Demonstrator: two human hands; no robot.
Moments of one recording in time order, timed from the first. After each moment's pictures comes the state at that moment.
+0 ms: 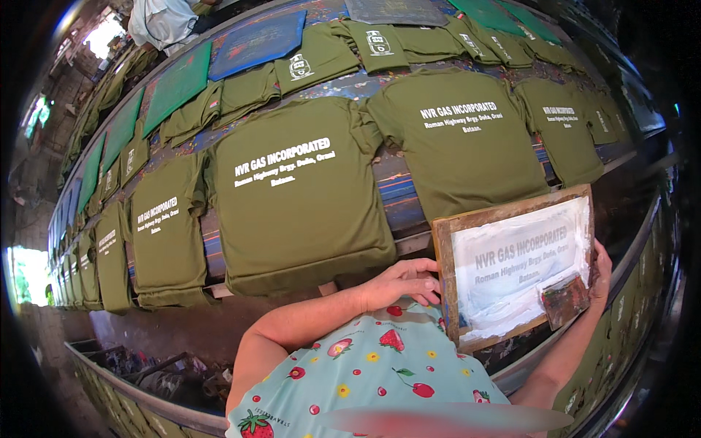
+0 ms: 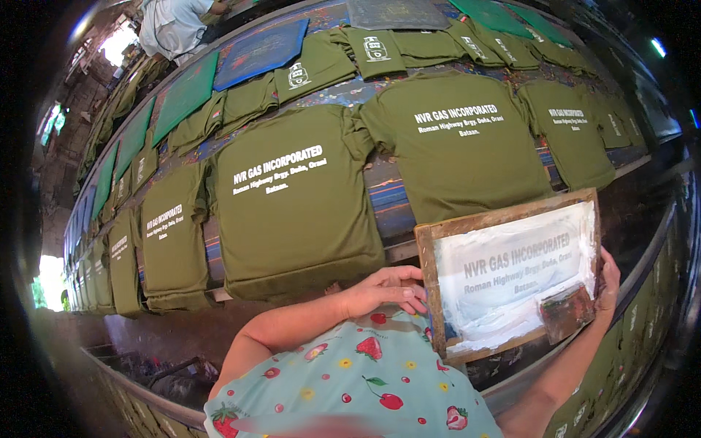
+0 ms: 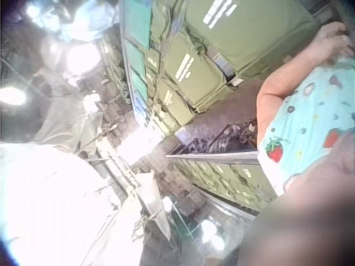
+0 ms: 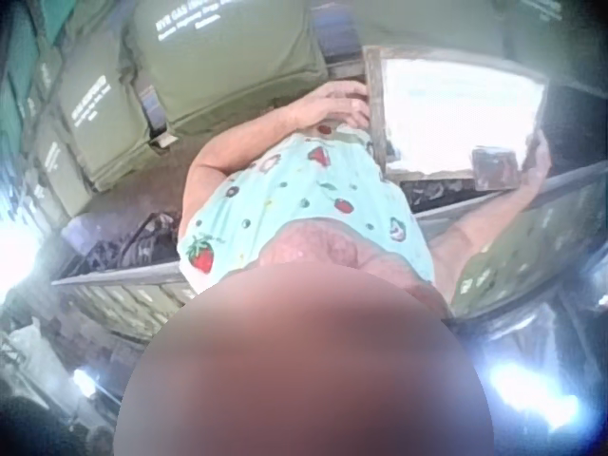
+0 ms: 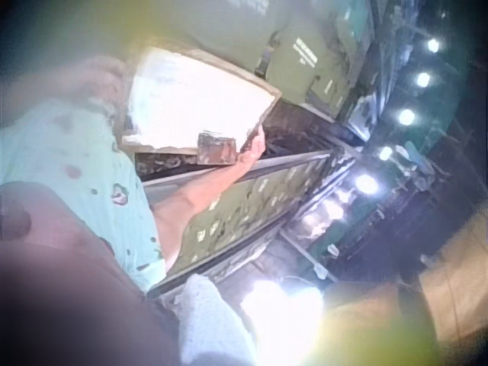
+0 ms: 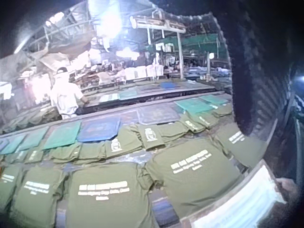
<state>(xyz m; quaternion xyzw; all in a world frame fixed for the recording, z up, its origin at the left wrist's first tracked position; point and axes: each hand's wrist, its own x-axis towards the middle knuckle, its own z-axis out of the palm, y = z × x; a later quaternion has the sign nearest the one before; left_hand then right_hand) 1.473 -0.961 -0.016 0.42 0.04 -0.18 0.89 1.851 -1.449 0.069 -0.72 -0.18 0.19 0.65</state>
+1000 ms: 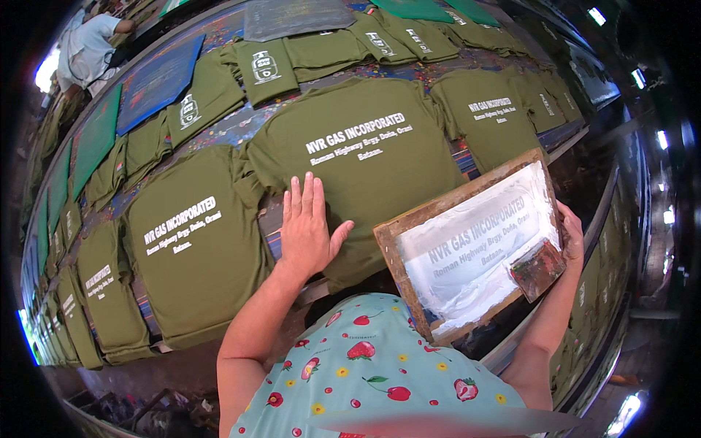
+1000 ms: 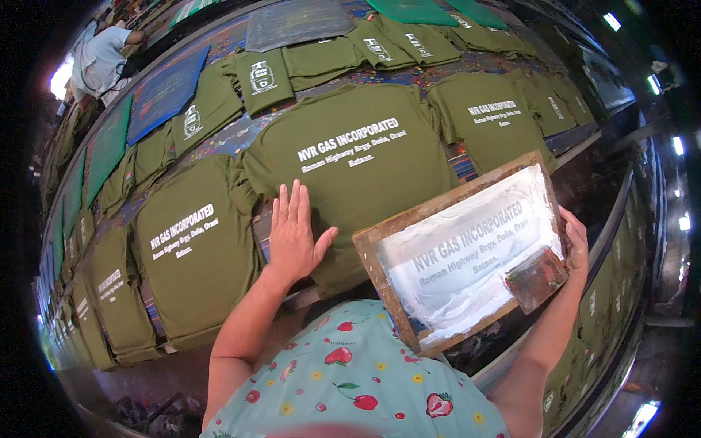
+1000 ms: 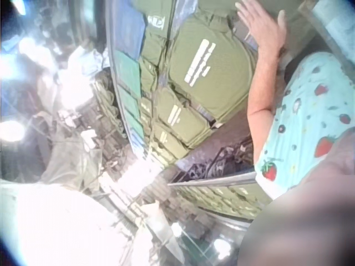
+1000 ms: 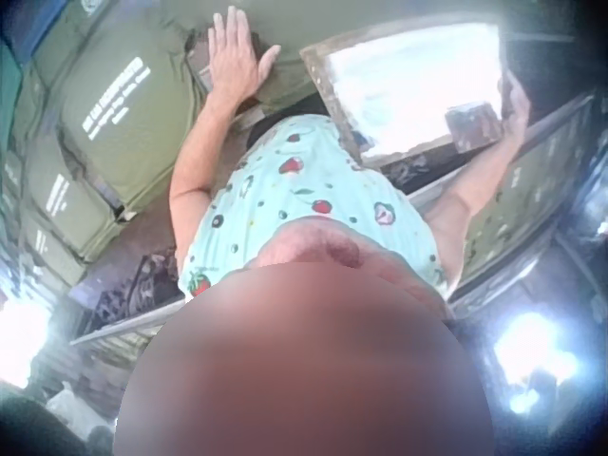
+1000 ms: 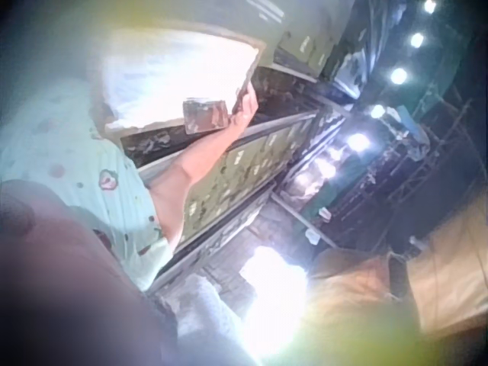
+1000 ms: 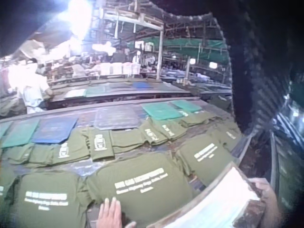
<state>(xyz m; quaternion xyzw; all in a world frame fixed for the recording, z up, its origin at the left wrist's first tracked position) 1.669 -0.915 -0.030 0.96 0.16 0.21 0.14 2.018 -1.444 0.102 -0.73 -0.21 0.20 0.62</state>
